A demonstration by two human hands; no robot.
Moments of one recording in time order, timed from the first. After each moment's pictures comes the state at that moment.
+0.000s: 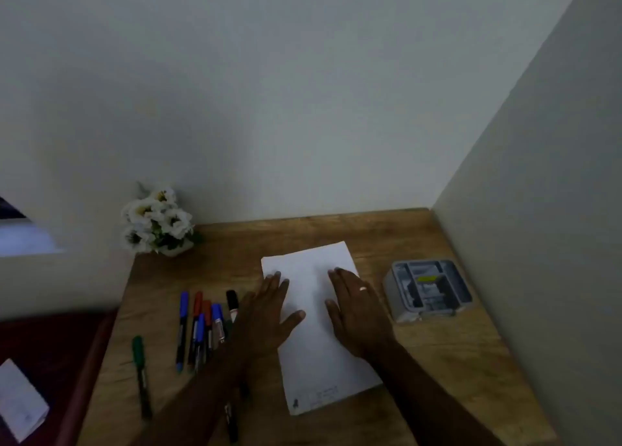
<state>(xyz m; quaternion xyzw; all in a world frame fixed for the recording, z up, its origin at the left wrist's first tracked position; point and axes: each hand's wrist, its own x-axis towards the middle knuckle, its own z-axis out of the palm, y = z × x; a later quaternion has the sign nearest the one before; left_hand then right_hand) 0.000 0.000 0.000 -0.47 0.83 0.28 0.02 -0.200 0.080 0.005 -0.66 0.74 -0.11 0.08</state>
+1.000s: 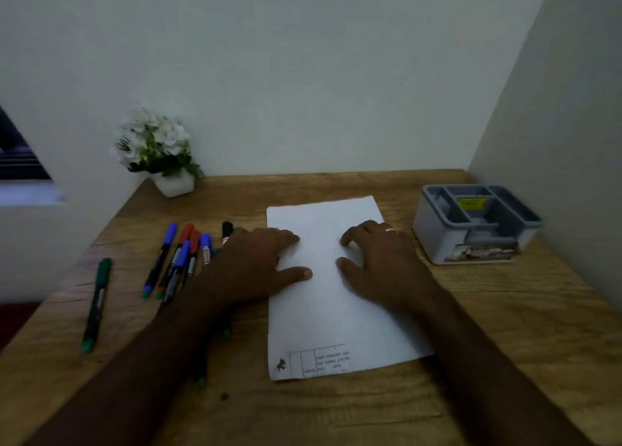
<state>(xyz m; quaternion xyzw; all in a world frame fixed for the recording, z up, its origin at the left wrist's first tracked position) 0.011 0.019 -0.039 -0.44 0.90 0.07 -0.03 -0.210 0.097 -0.045 -0.69 0.71 -0.14 0.03</state>
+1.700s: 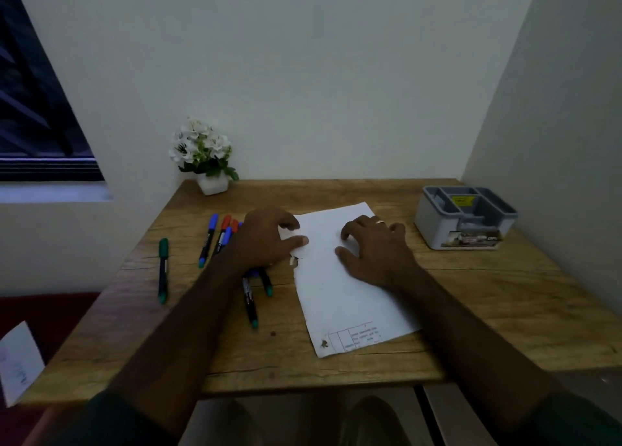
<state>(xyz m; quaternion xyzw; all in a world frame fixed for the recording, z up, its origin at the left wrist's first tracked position) 0.054 0.022 -0.038 -0.41 0.85 0.15 -0.28 -0.172 0.109 -0.048 -0.69 0.70 -0.14 -0.04</state>
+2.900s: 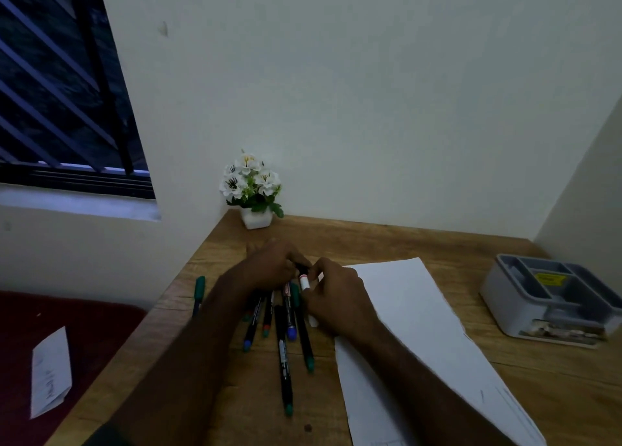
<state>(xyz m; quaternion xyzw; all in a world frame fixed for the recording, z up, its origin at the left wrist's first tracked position) 0.096 -0.036 -0.017 -0.50 0.84 0.18 -0.12 -0.057 0.028 -0.057 -0.69 0.64 -0.32 0.14</state>
